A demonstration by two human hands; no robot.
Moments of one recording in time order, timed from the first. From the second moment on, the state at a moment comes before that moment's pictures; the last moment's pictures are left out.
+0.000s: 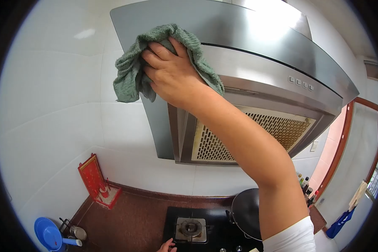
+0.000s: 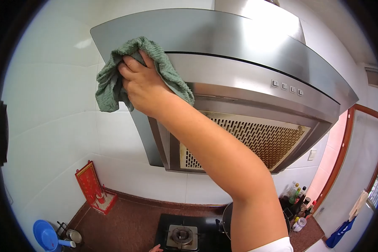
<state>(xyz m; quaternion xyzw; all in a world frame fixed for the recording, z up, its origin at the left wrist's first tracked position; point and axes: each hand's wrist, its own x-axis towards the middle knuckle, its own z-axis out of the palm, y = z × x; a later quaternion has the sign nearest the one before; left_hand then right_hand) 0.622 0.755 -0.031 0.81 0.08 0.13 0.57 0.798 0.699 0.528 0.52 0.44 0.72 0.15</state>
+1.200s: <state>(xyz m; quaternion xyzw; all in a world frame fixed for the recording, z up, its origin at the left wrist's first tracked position) 0.625 0.778 -0.060 0.81 0.06 0.14 0.57 0.800 0.742 0.506 0.57 0.46 0.64 0.22</state>
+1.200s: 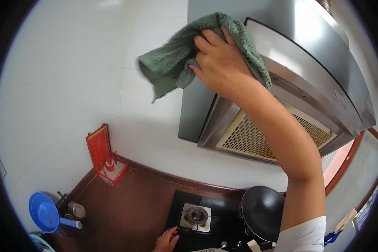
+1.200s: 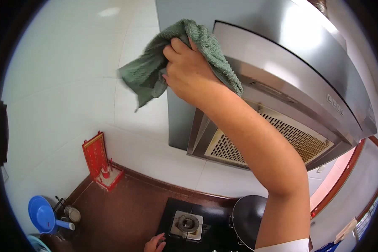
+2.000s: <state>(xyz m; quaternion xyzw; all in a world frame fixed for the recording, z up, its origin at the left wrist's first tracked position) 0.567 0.790 -0.046 0.78 0.17 0.10 0.59 0.903 0.769 0.334 0.74 0.44 0.33 0.39</state>
